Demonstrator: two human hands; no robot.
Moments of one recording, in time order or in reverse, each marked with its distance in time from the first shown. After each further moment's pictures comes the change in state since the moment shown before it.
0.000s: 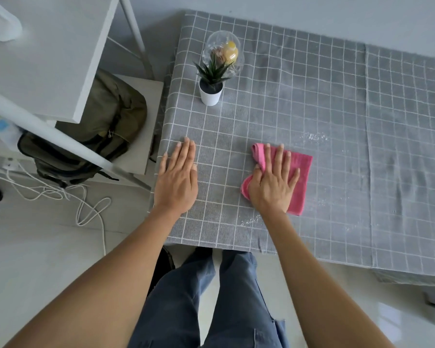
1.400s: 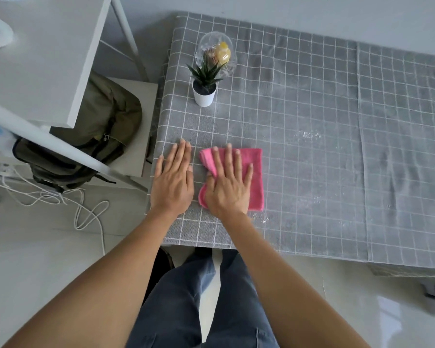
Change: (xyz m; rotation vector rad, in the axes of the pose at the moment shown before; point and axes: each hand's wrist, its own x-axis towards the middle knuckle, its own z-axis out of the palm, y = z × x) left_hand 0.000 0.000 0.000 -0.001 0.014 0.024; right_hand -0.028 -0.067 0.017 0.024 -0.058 -0.236
